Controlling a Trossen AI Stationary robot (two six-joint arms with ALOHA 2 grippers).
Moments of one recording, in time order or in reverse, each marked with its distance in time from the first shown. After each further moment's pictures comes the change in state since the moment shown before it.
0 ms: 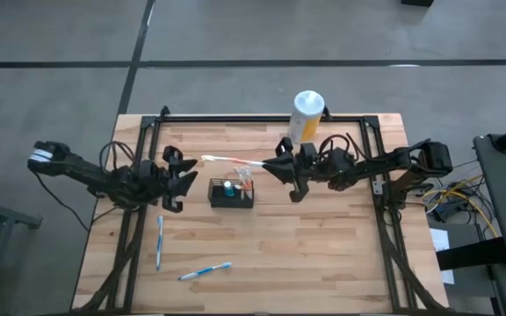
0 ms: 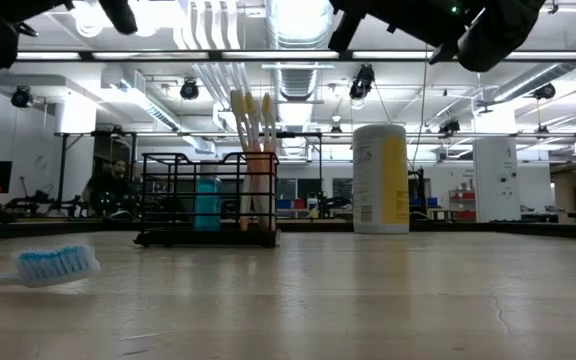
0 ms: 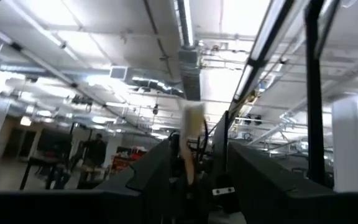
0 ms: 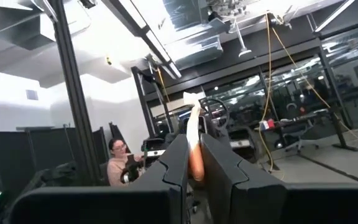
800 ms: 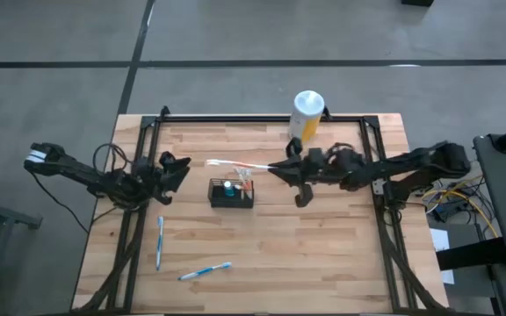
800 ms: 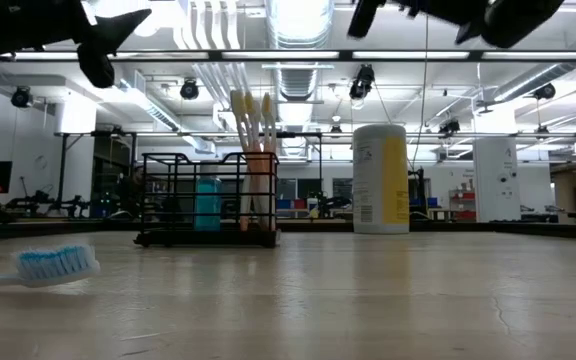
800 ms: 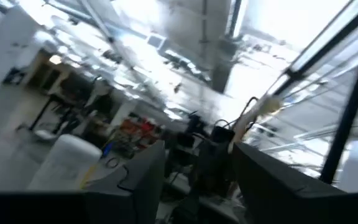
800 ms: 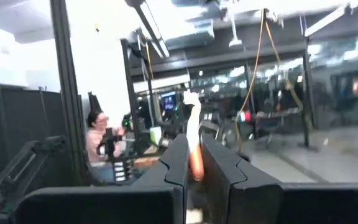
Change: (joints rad) left arm -0.019 -0.180 -0.197 -0.091 -0.176 -0.311; right arm 0.047 -0.163 -0.028 -0.254 0.057 -0.185
